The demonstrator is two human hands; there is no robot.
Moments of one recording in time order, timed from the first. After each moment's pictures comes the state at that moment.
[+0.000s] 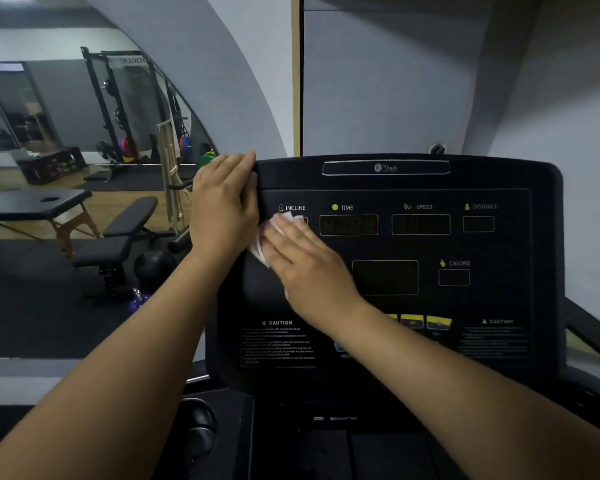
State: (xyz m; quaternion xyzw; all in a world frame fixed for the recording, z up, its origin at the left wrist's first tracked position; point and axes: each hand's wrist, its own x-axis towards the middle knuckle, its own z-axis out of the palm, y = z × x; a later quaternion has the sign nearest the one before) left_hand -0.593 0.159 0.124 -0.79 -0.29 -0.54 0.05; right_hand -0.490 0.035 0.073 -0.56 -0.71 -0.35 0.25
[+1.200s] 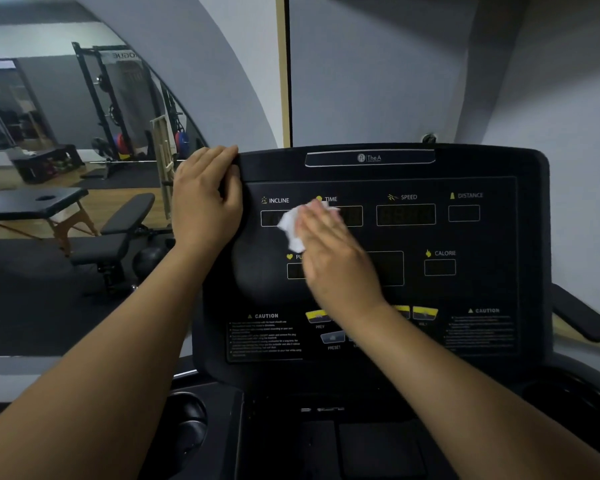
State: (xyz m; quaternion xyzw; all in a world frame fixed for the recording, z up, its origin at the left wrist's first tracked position) left_hand -0.592 0.158 0.125 -0.77 -0.30 -0.56 0.04; right_hand -0.452 0.017 0.063 -0.61 -0.63 -0.31 0.35
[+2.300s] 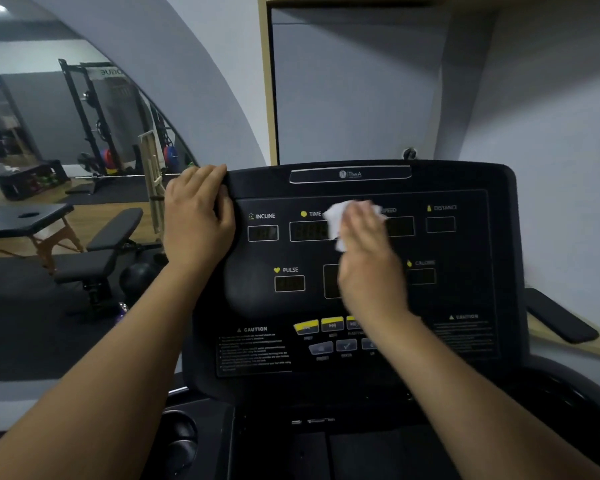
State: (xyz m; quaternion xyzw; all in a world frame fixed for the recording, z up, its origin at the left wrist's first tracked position) left_hand -0.590 0.159 0.123 -0.77 -0.30 -0.55 0.09; right_hand -0.421 -0.009 0.073 -0.72 -0.51 -0.26 0.38
